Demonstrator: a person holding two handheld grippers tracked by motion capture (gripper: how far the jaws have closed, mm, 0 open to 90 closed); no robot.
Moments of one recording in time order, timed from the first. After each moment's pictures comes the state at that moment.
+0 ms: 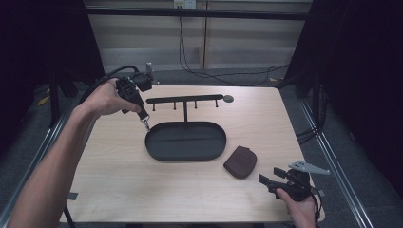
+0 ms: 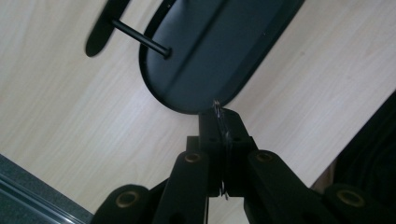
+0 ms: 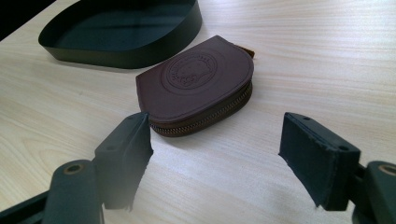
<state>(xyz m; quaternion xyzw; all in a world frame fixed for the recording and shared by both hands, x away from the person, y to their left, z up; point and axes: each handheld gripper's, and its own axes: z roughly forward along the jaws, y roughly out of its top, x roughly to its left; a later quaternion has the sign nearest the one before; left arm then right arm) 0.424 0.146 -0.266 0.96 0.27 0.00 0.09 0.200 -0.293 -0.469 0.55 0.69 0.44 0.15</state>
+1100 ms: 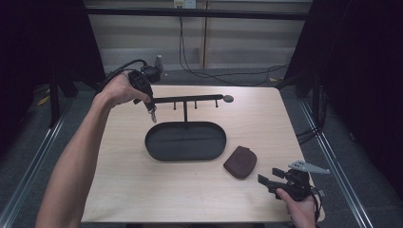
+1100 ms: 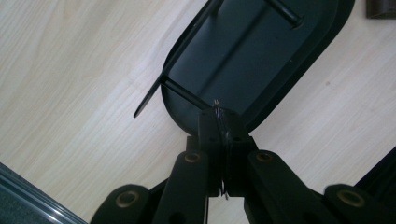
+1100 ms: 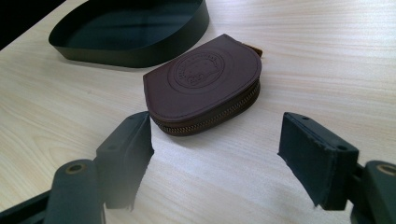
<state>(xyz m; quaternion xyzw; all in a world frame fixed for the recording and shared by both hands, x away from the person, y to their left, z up) 0.471 0.129 -0.285 0.95 0.31 -0.01 0.08 0.201 -0.293 -0.470 0.55 0.69 0.44 0.14</state>
